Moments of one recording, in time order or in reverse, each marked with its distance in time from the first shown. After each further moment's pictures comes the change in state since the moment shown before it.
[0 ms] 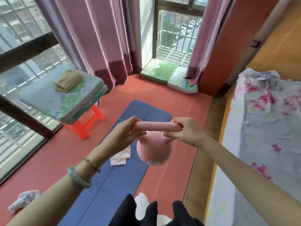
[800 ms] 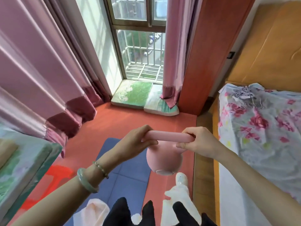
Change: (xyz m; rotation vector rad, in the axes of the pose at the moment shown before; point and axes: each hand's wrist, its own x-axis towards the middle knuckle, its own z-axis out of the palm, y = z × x) left_hand 0.490 0.011 0.095 -0.003 -0.290 0.148; right_hand 0.303 0.182 -0.263 -0.021 0.136 0.133
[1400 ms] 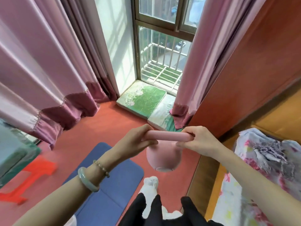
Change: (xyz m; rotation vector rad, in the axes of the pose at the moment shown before) left_hand 0.296 -0.051 -0.021 -0.114 0.212 -0.111; right_hand 0.327 0.079 -0.153 -0.103 -0.224 -0.112
